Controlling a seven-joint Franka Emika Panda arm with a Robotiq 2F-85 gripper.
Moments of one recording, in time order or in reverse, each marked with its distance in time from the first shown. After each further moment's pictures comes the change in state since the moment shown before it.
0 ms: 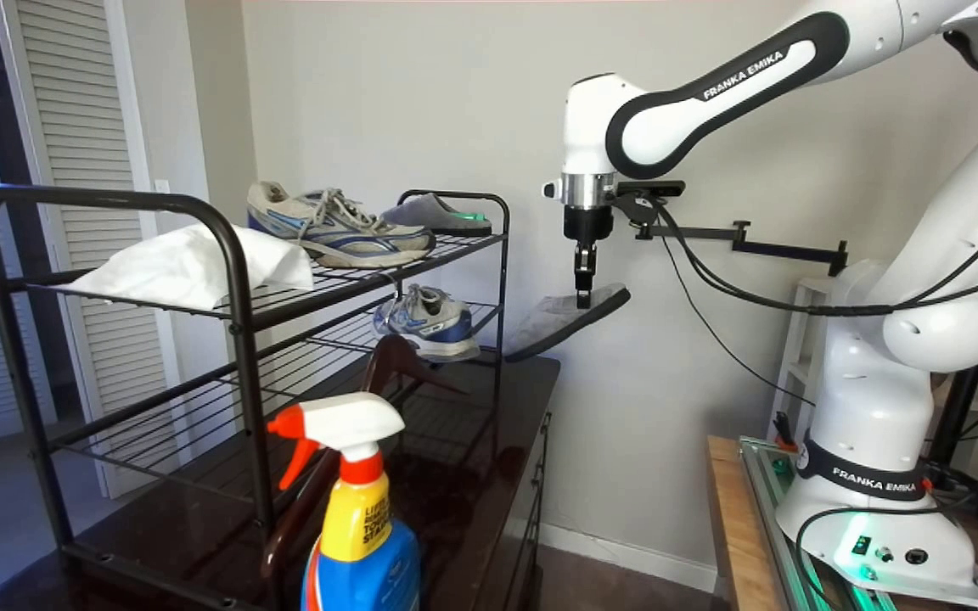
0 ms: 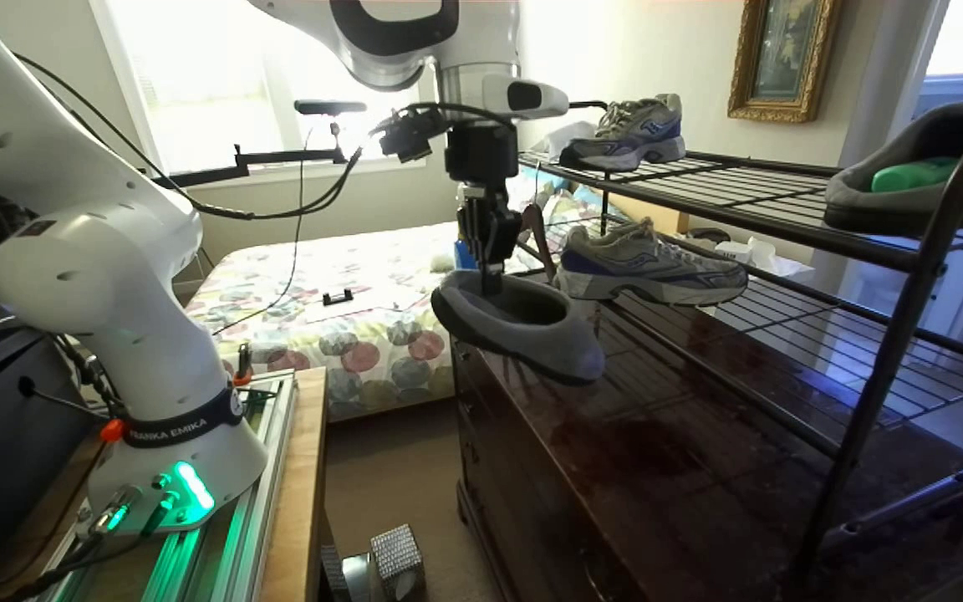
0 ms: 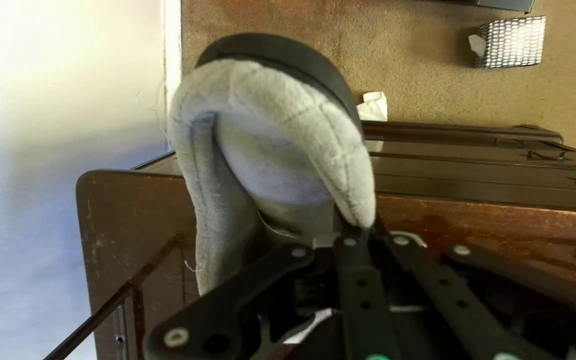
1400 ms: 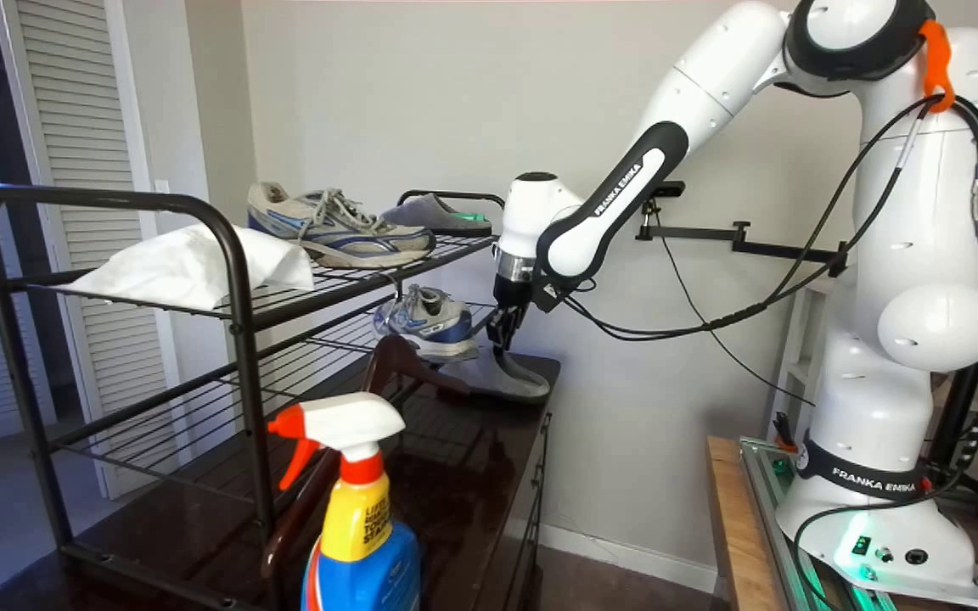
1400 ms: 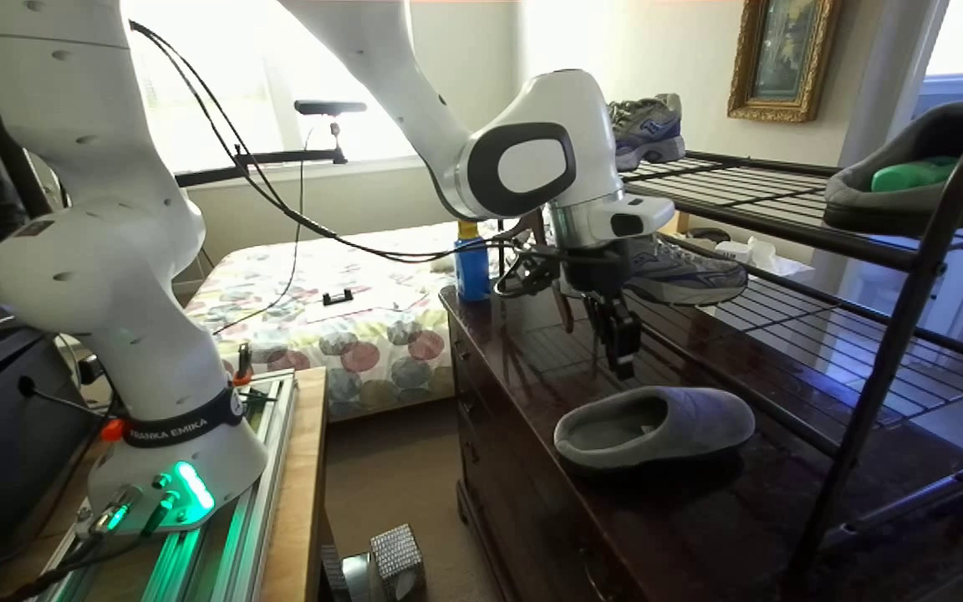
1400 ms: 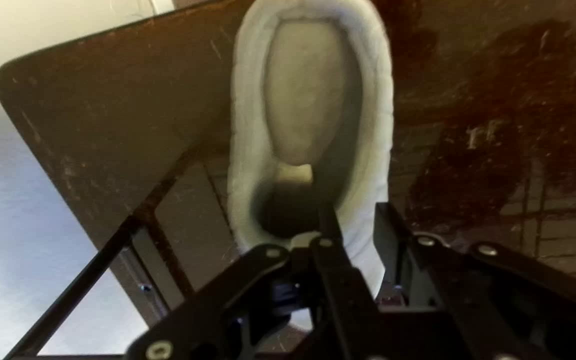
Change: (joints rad) arm -0.026 0.535 -0.041 0.161 -0.113 0.608 0.376
